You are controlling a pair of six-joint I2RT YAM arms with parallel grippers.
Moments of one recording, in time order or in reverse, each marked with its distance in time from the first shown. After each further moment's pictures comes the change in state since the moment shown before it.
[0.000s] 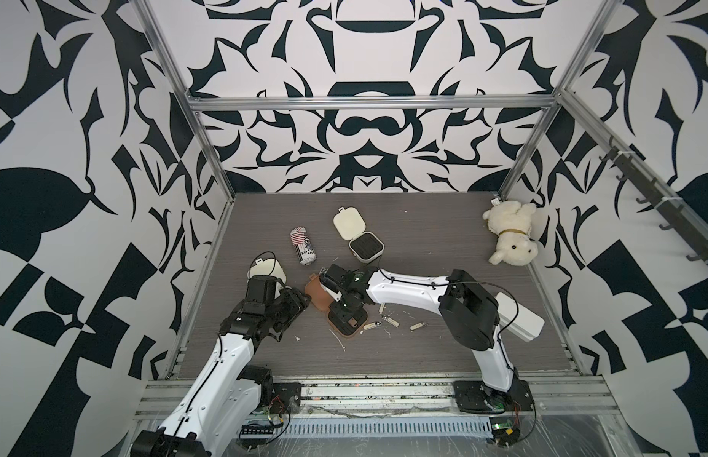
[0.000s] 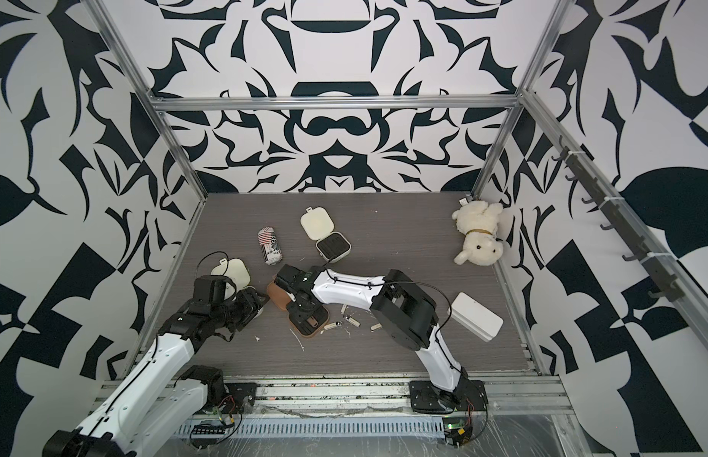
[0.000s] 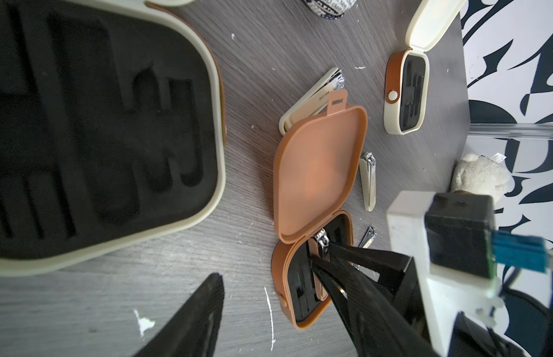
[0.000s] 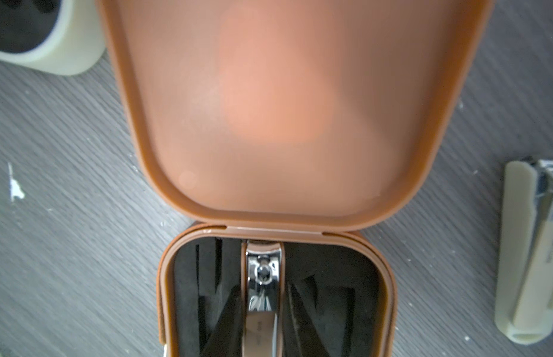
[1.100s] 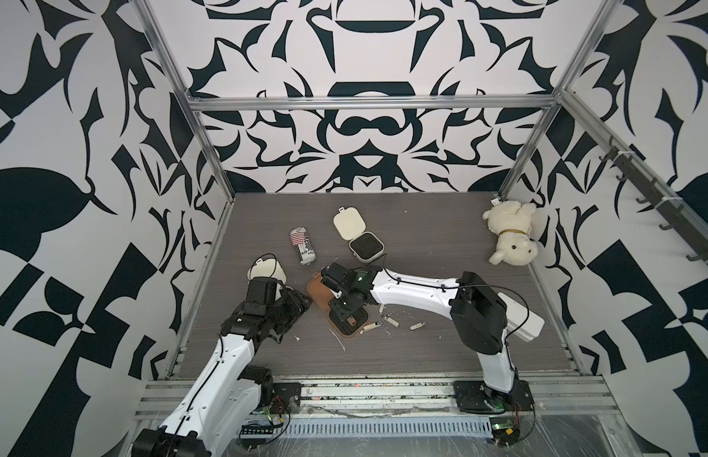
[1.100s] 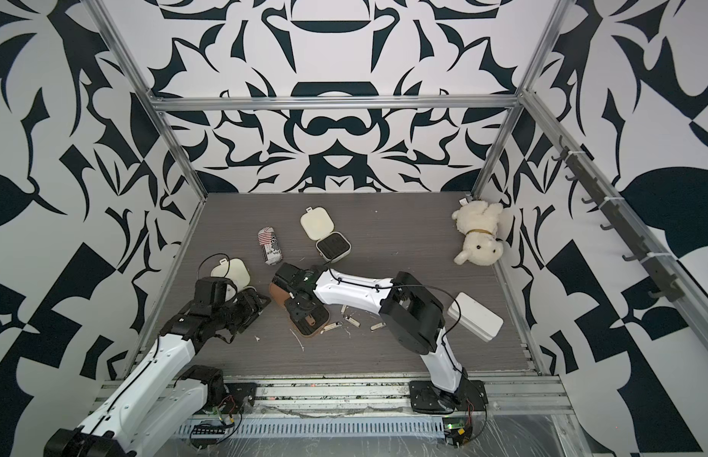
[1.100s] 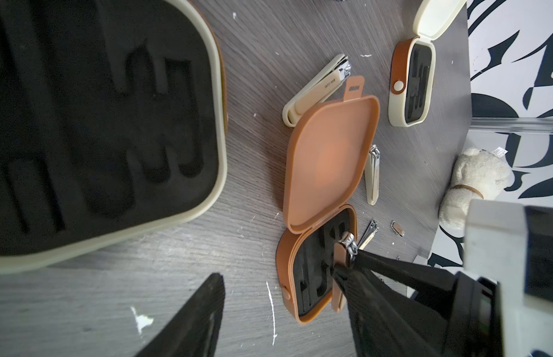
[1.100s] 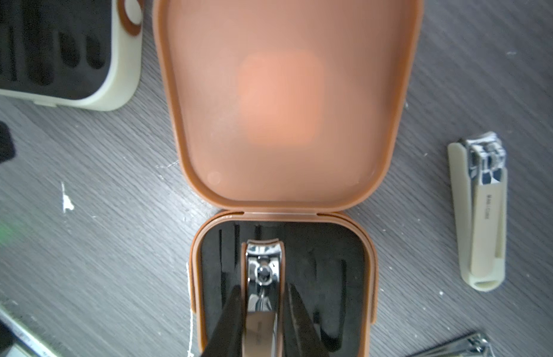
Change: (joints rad) left arm 0.000 0.002 -0.021 0.009 0.025 -0.003; right arm 0.022 -0.063 0.000 -0.014 0.037 0.094
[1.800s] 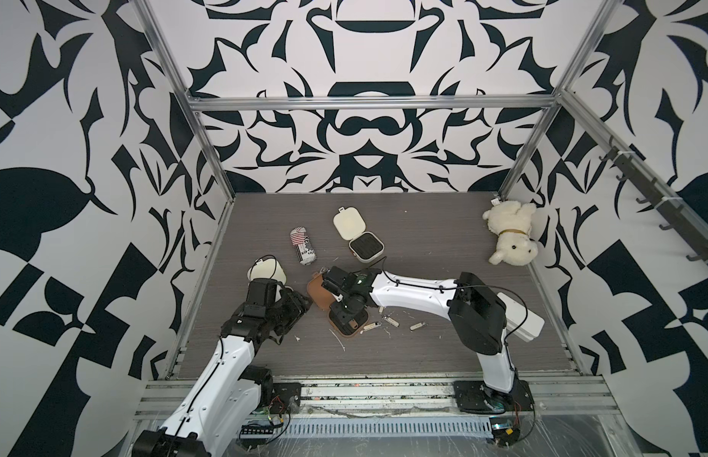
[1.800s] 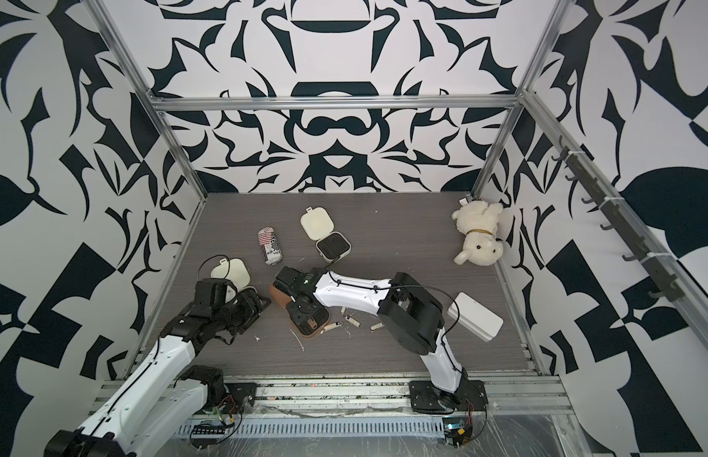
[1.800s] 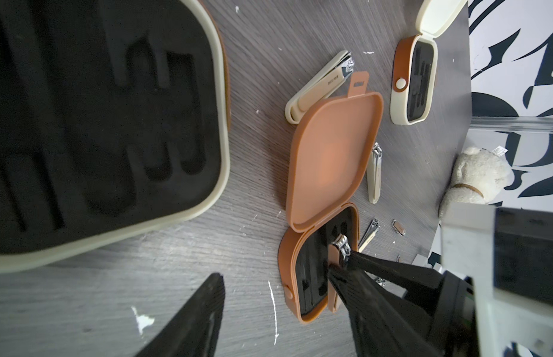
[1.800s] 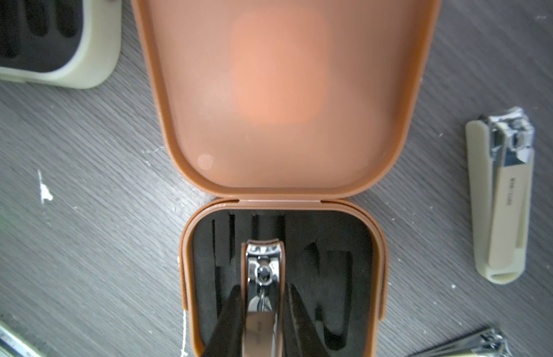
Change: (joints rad) left arm 0.000 -0.013 -0.016 0.007 0.005 -0.003; right arm 0.006 0.006 -0.029 0.002 0.000 0.006
